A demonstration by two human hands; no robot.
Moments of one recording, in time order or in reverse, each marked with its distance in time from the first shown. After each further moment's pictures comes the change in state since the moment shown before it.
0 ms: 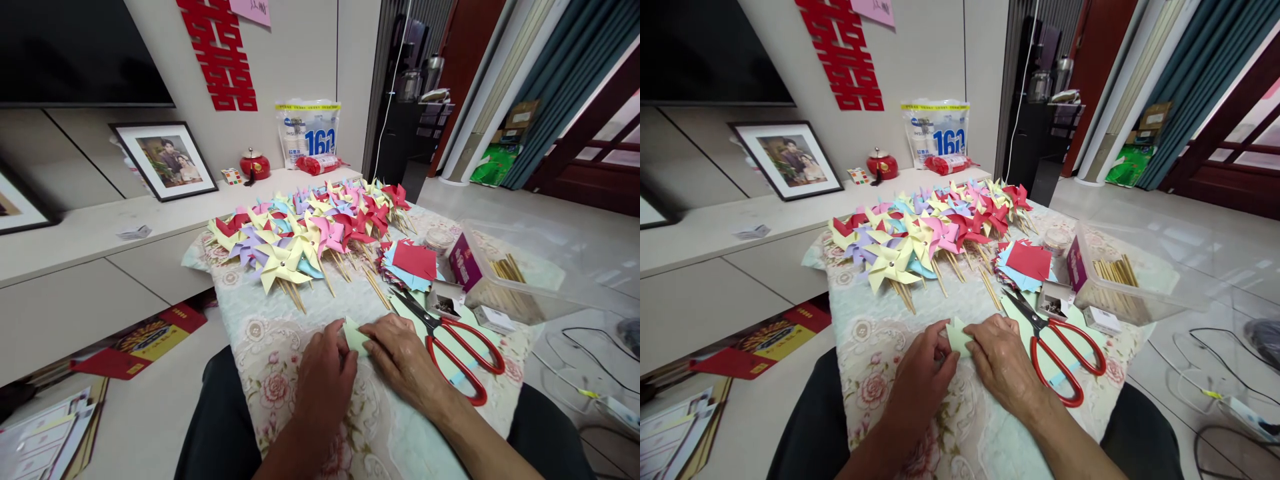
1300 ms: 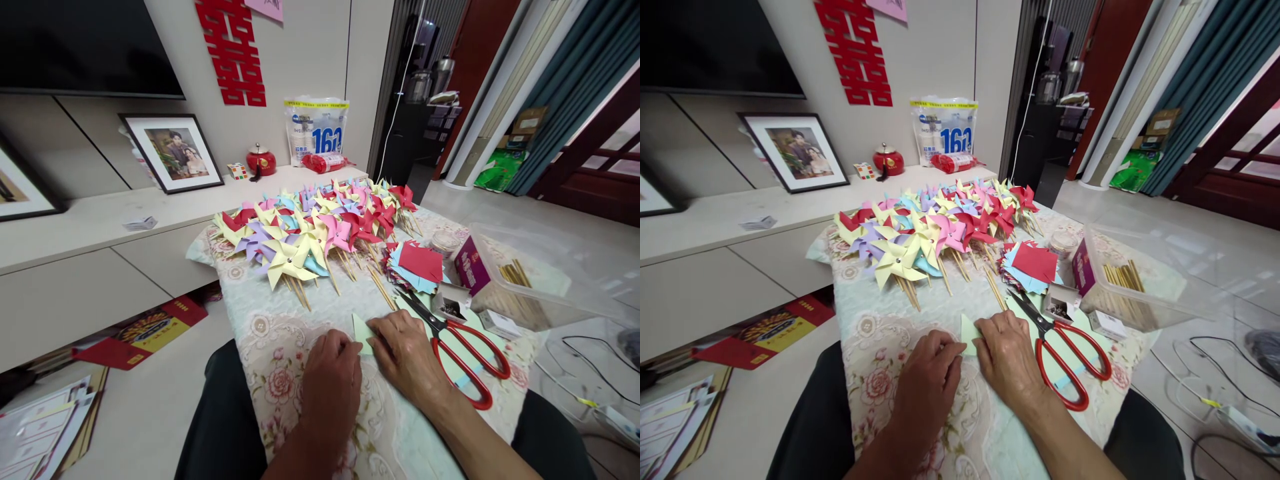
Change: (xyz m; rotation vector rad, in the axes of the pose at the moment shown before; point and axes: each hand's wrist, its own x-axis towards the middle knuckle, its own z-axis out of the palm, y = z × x) left_hand -0.012 -0.004 0.007 0.167 0.106 0.284; right_hand 0.001 0.003 0.009 -0.251 0.014 0.073
